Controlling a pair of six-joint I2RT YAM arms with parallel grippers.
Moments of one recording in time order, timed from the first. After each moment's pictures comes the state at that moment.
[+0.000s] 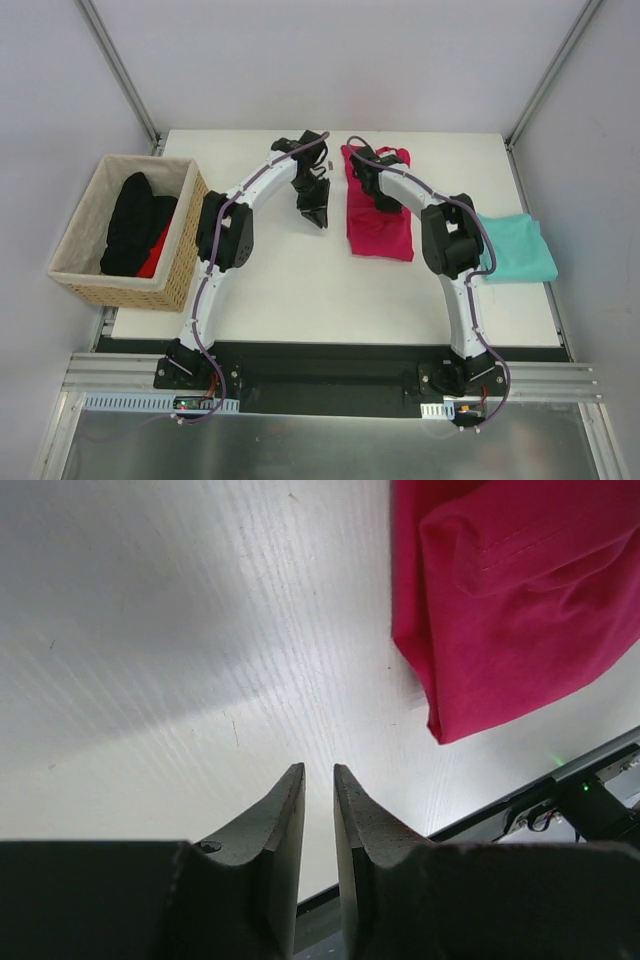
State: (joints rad) left arm -0.48 2.37 2.17 -1.15 0.42 -0.38; right arm 0.48 2.26 1.87 -0.94 0.66 0.36
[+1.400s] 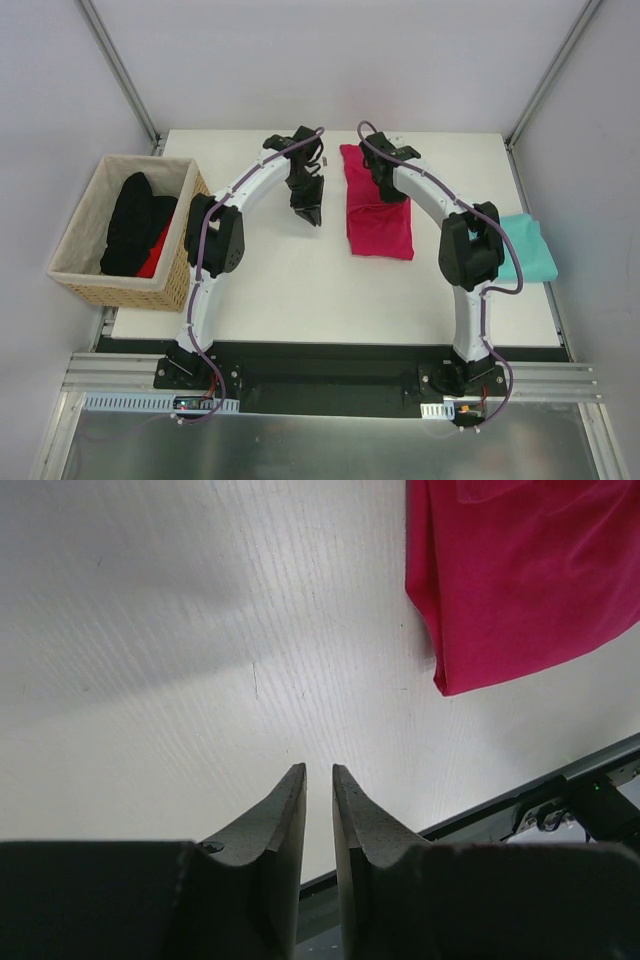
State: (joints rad) left arm -0.48 2.25 2.07 -1.15 0.36 -0.38; right arm 0.47 2.09 1.83 -0.93 0.57 0.32
